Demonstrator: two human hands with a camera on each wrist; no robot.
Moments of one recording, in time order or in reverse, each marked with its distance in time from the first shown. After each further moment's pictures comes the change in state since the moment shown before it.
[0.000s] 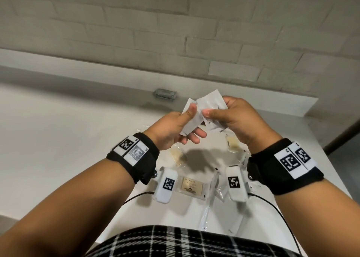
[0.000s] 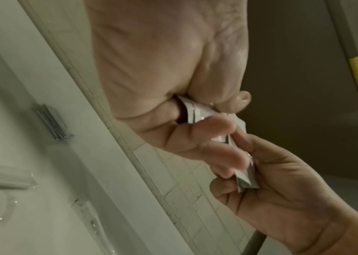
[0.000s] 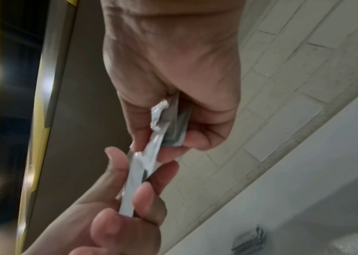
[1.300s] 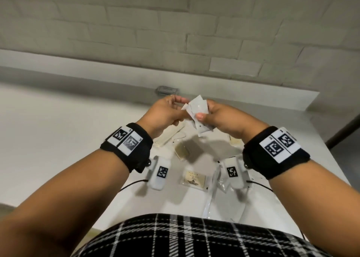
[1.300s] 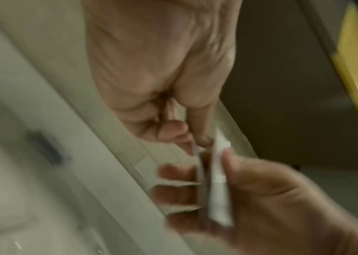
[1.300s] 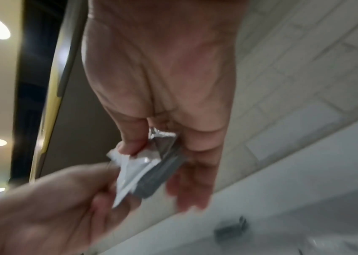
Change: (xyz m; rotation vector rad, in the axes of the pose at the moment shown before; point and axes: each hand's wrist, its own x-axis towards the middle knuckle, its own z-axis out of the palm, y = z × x) left_hand 0.007 -0.004 -0.031 0.135 0.227 0.111; right_hand 0.008 0.011 0.018 -0.272 -0.303 0.066
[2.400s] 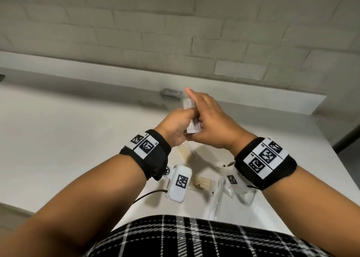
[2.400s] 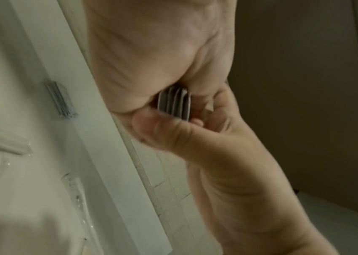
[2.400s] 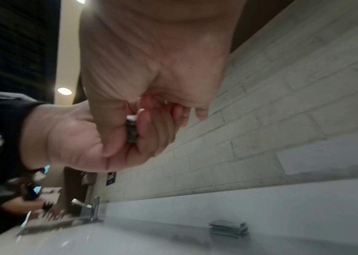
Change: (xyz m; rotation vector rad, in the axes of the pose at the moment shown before) left_hand -0.013 0.015 0.033 -0.349 -0.013 -0.203; right_hand 0.004 -0.003 0.027 -0.608 0.192 -0.338
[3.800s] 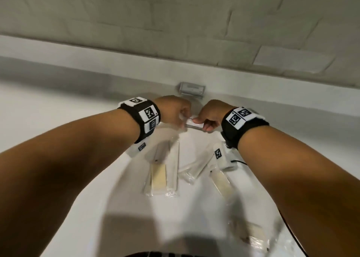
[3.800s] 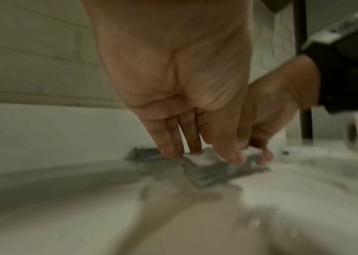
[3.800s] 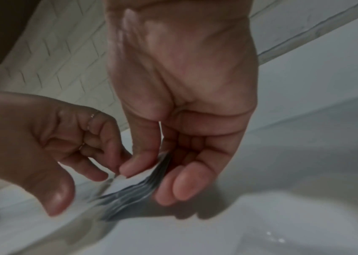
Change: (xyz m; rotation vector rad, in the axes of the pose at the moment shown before) left_hand 0.186 0.023 -0.171 1.618 -0.325 0.162; right_hand 0.205 0.105 0.117 0.428 -0.433 0.937
